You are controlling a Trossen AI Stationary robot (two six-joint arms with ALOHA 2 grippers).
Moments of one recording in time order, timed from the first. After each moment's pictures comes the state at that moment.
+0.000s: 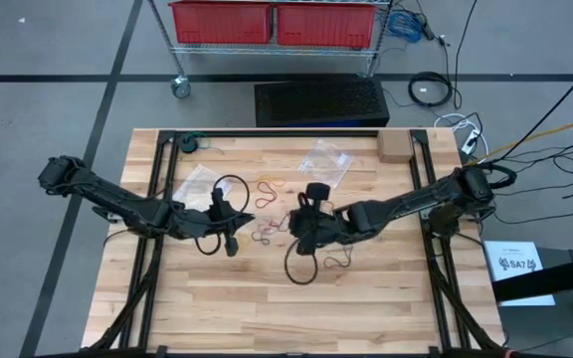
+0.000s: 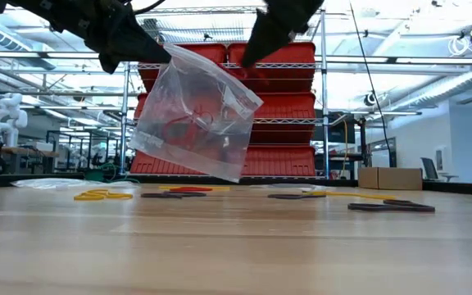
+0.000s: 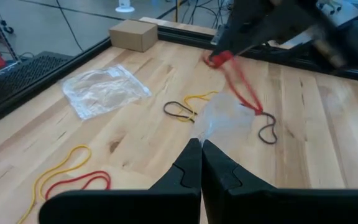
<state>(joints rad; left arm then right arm) -0.32 1.05 0.55 0.10 -0.55 -0.31 0.24 1.74 1.39 -0.52 0.64 0.01</state>
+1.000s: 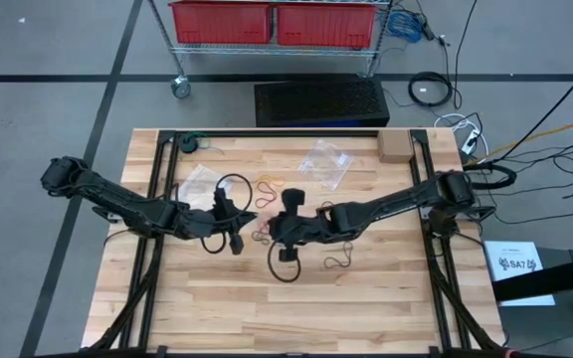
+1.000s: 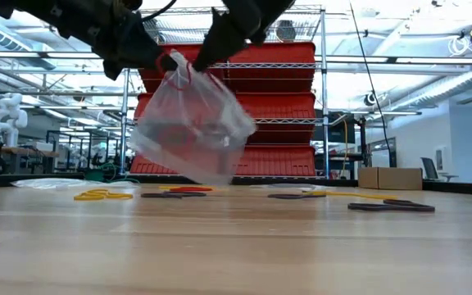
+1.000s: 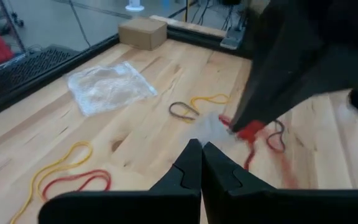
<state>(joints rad) -0.29 1.10 0.56 0.15 -0.57 -0.35 0.21 1.87 1.48 -0.32 0.47 -0.06</state>
